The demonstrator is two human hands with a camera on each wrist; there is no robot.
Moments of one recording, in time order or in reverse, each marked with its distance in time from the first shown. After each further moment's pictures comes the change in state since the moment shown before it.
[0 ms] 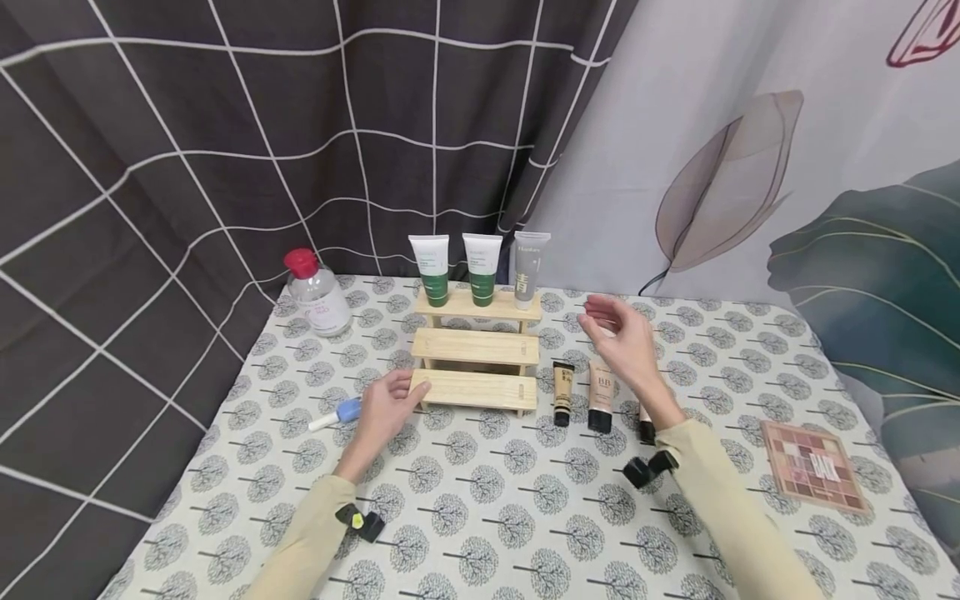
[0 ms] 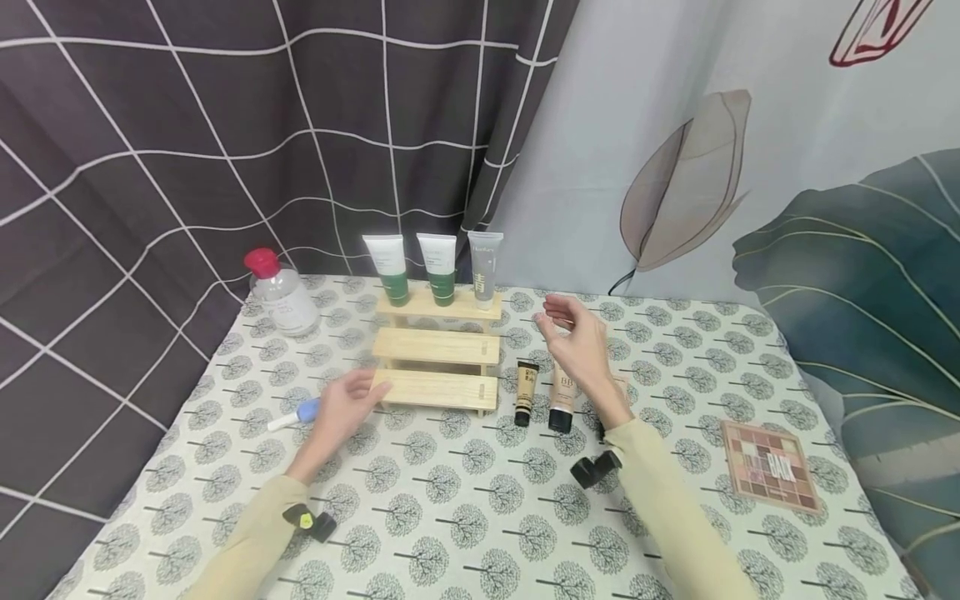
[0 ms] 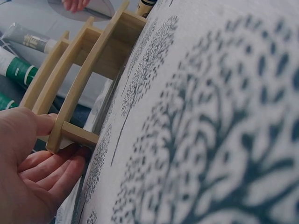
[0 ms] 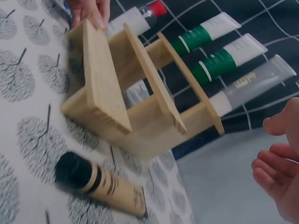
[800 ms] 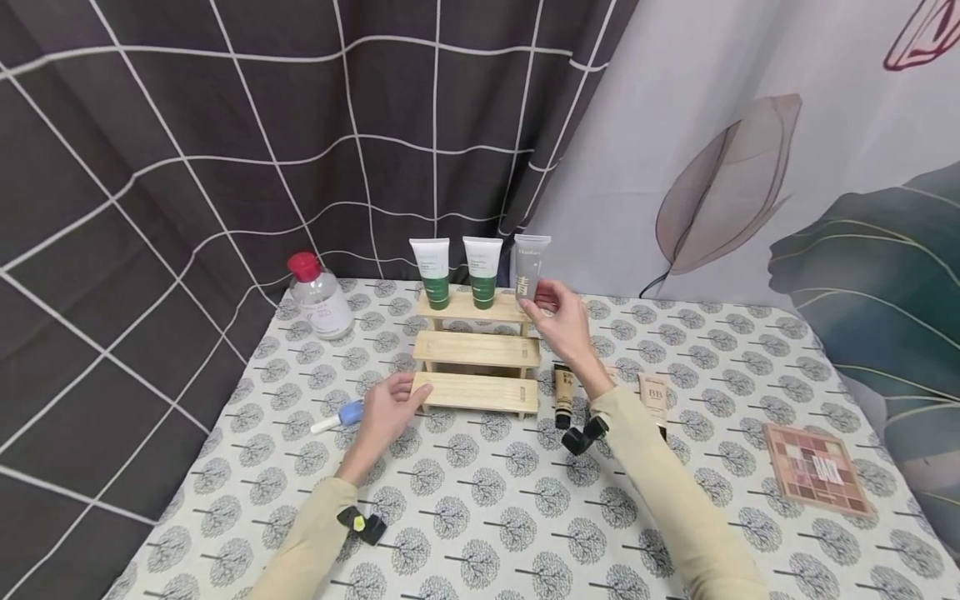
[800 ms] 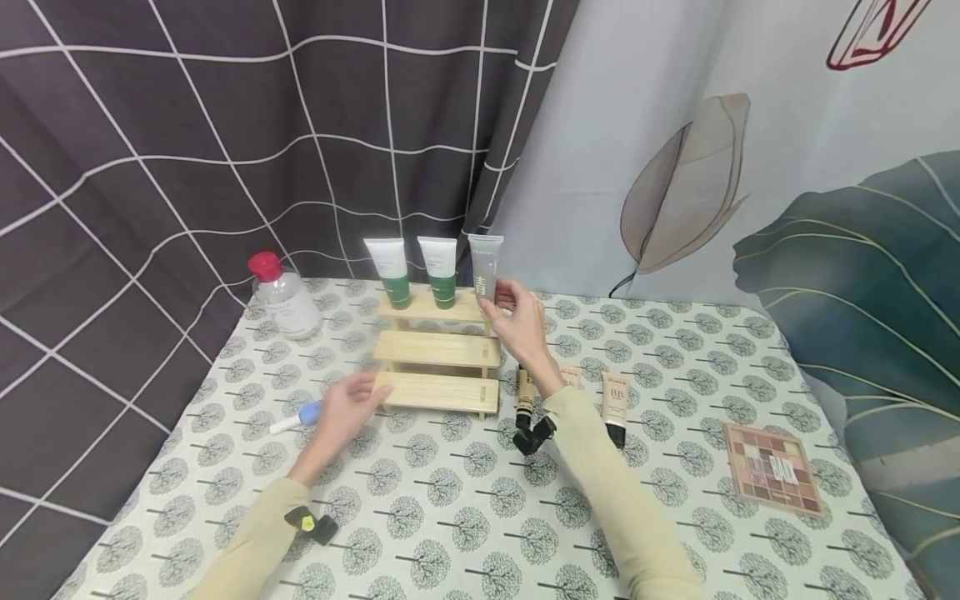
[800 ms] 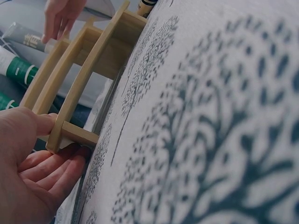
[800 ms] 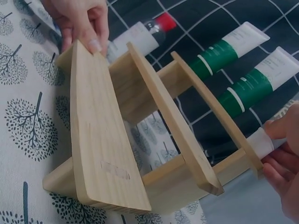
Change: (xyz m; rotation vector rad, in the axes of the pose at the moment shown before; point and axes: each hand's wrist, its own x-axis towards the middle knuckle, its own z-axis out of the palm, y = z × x) left_hand -0.002 0.002 0.000 0.008 0.018 0.006; right_hand 0.039 -0.021 0.074 0.106 -0.002 -0.019
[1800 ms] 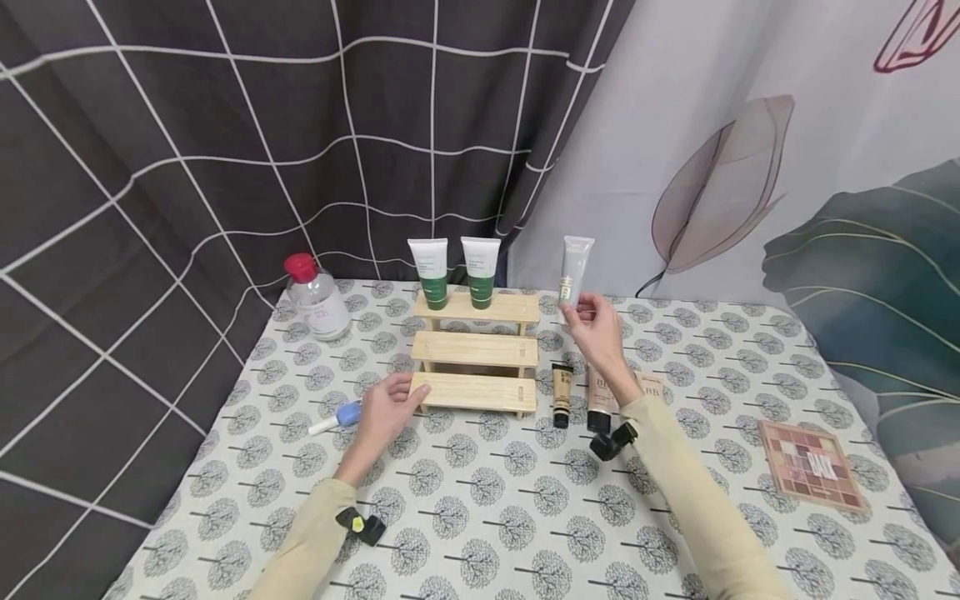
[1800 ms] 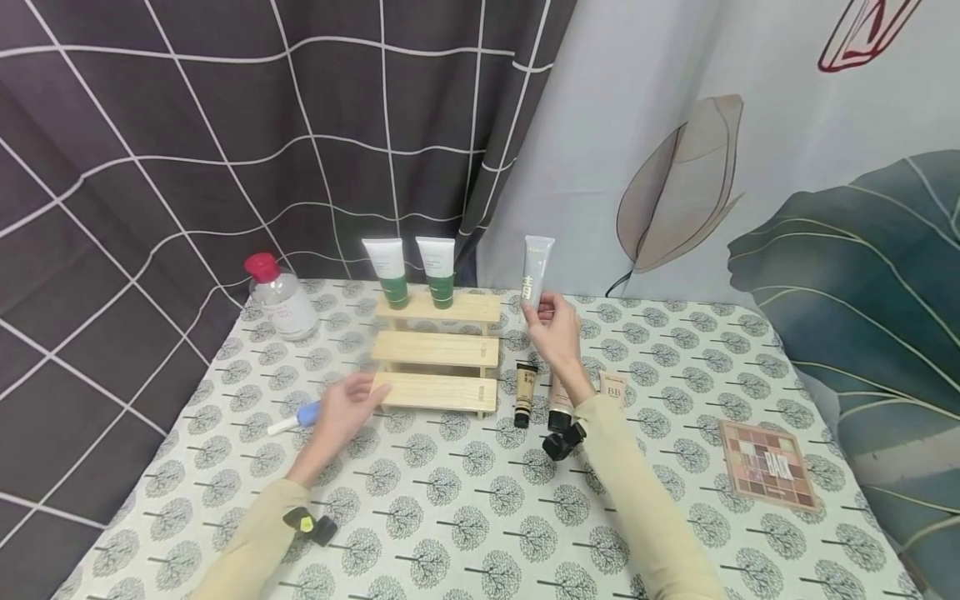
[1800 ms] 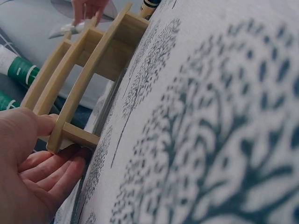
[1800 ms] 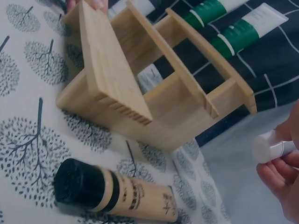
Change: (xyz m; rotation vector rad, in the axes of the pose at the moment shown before) left_hand 0.000 -0.003 0.000 0.017 -0.007 0.007; right_hand -0.010 0.035 -0.043 -0.107 0.075 0.196
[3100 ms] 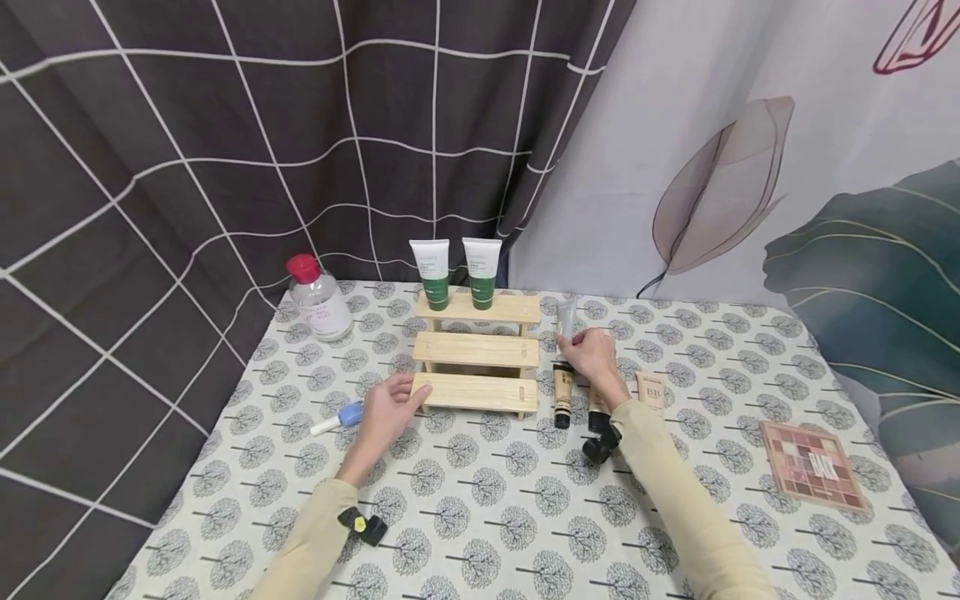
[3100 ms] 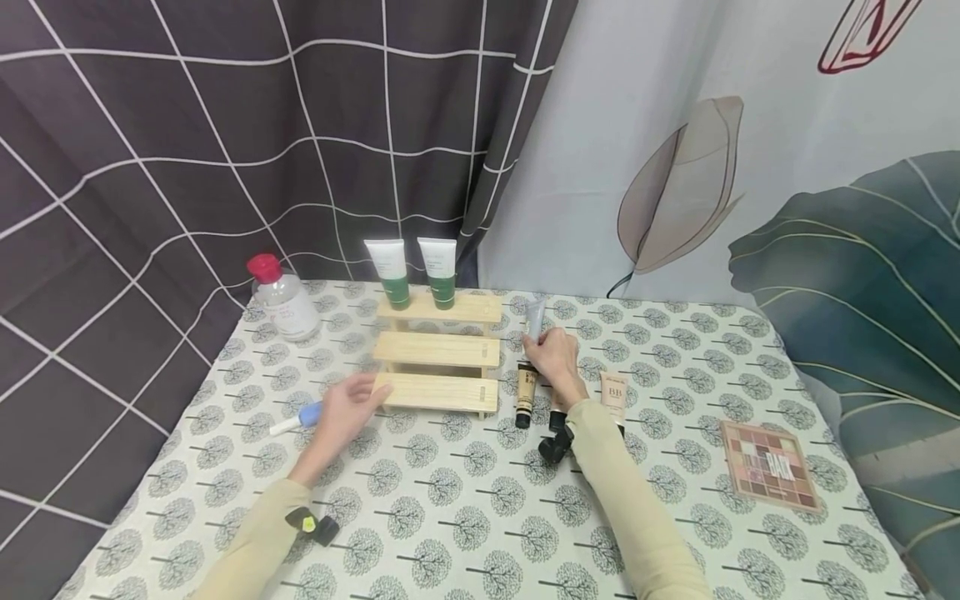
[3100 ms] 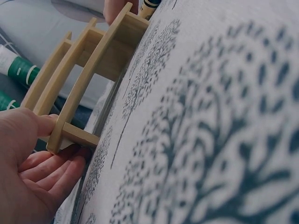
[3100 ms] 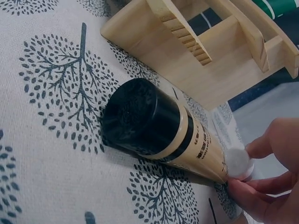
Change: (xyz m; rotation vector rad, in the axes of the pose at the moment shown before) left_hand -0.002 0.003 -0.001 -0.019 0.004 0.004; right_hand 0.000 0.041 0.014 -0.347 -0.131 0.207
